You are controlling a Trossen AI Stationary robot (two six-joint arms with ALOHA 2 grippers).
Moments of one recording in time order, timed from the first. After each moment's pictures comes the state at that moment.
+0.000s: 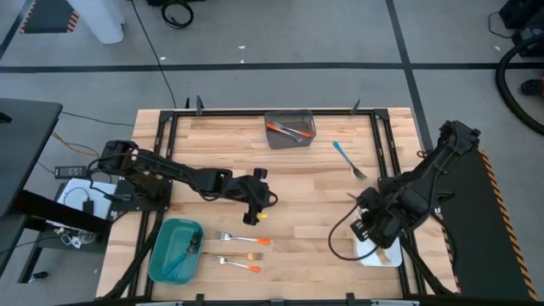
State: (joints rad) left arm -0.16 1.63 0.97 0.00 -0.12 0.22; right arm 0.81 1.26 1.07 -1.26 0.21 1.81
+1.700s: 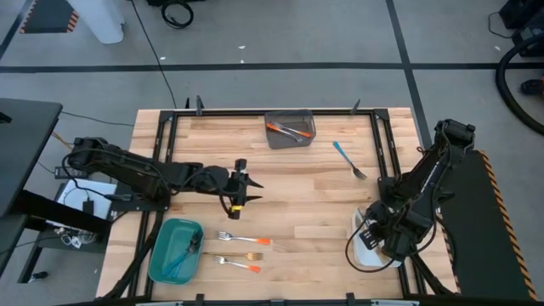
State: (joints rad) left arm -0.16 1.31 0.78 0.10 -0.17 0.20; right arm 1.04 1.26 0.73 -0.98 0.18 2.10
